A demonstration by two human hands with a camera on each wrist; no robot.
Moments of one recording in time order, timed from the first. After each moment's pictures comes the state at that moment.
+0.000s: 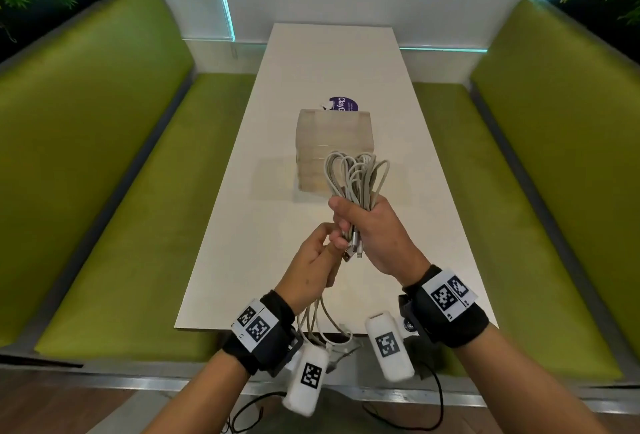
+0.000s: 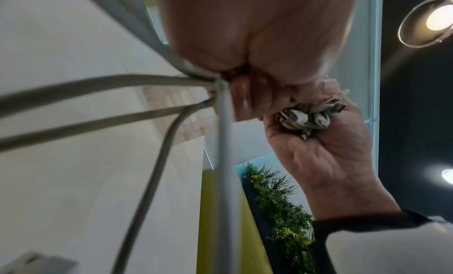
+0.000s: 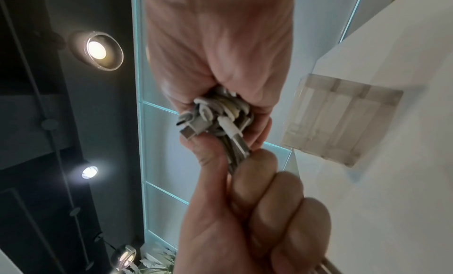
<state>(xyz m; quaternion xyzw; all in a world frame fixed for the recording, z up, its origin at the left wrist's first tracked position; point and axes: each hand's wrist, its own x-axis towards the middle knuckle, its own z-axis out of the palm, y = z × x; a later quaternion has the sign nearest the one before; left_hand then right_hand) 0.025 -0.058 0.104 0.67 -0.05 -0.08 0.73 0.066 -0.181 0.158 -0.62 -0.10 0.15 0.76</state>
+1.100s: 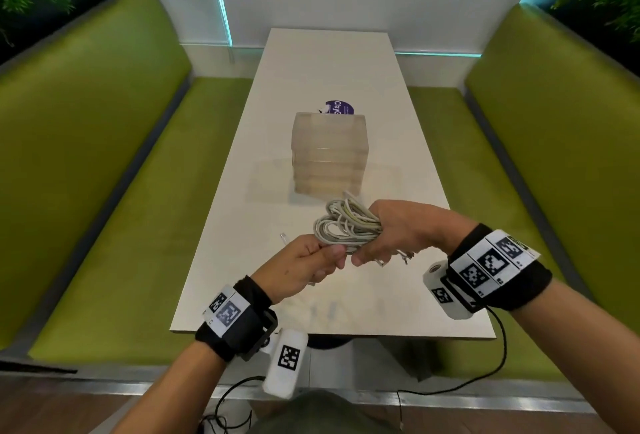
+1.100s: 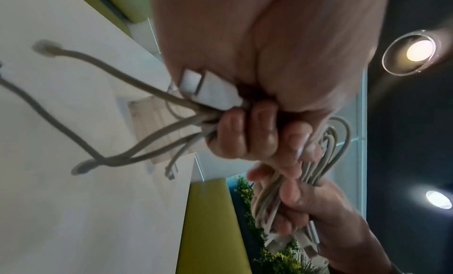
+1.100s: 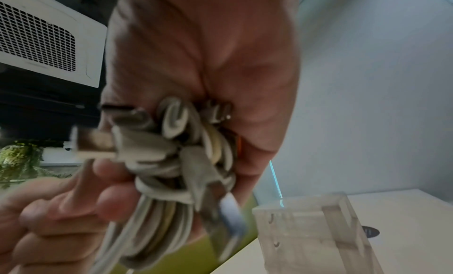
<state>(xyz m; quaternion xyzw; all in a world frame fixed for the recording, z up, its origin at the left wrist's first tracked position) 0.031 -0.035 0.125 0.69 -0.14 -0.22 0.68 0.086 -0.230 0.201 -0.87 -0.24 0.34 0.26</state>
